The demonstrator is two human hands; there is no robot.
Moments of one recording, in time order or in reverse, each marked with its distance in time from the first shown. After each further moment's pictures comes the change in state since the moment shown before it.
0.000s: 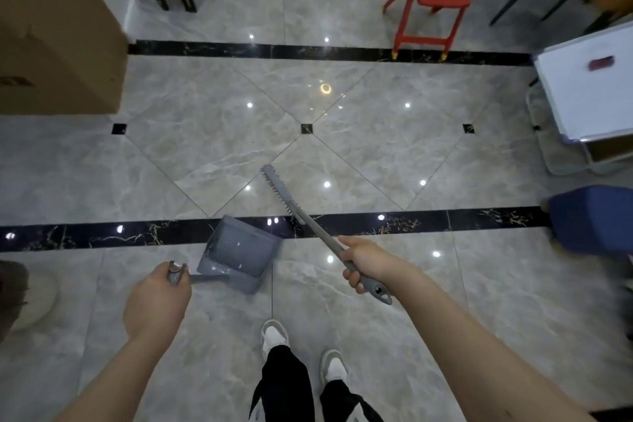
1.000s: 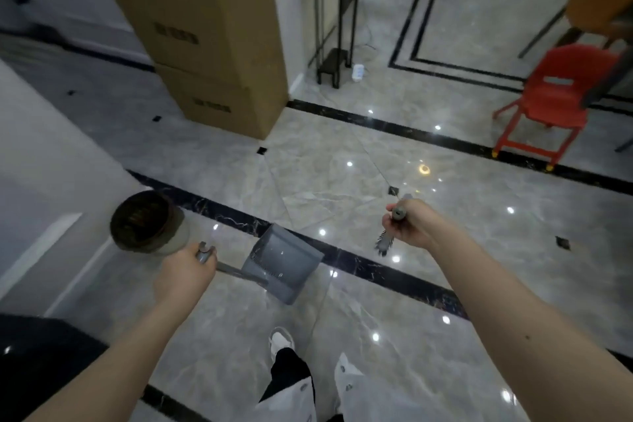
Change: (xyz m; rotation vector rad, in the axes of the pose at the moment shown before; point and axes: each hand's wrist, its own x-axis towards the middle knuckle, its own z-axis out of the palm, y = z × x) left_hand -0.173 -0.064 -0.159 -0.109 0.337 -0.167; right_hand -0.165 -0.090 0.030 0.296 -0.101 -0.229
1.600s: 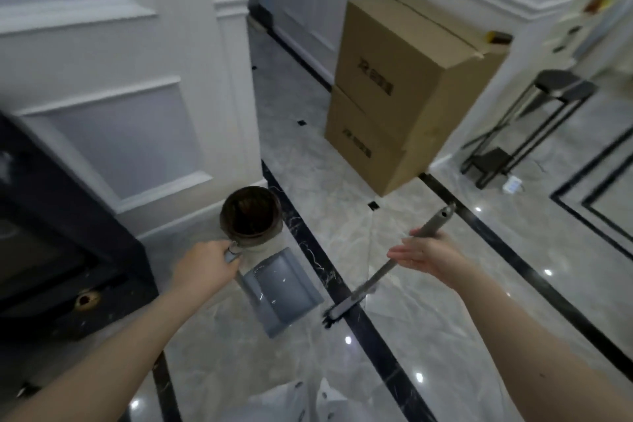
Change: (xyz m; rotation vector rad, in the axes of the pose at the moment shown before) left_hand 0.158 -0.154 -0.119 -0.090 0.064 -0.268; right_hand 0.087 -0.047 0.360 -0.784 -0.286 -0.181
